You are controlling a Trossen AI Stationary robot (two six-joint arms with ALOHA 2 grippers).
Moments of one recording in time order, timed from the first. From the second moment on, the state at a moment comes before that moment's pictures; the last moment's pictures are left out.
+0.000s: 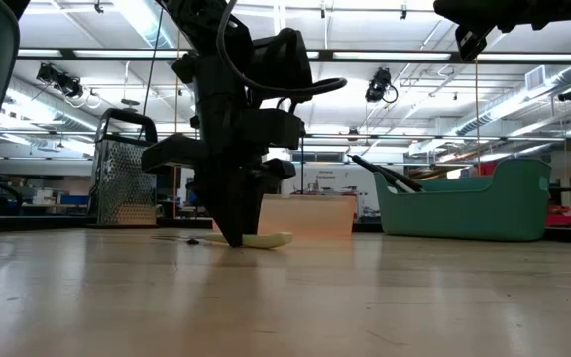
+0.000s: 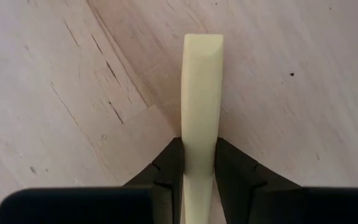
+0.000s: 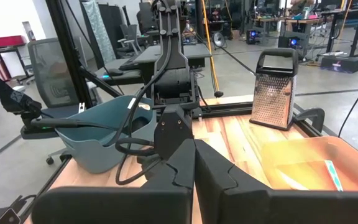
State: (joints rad) left arm -0.04 1.98 1.26 -0.58 0.08 0.53; right arm -0.08 0.55 0.54 -0.06 -0.12 0.09
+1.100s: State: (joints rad) left arm -0.04 1.65 1.26 -0.77 0.08 0.42; right arm -0.08 0.55 0.54 -0.03 -0.12 0.09
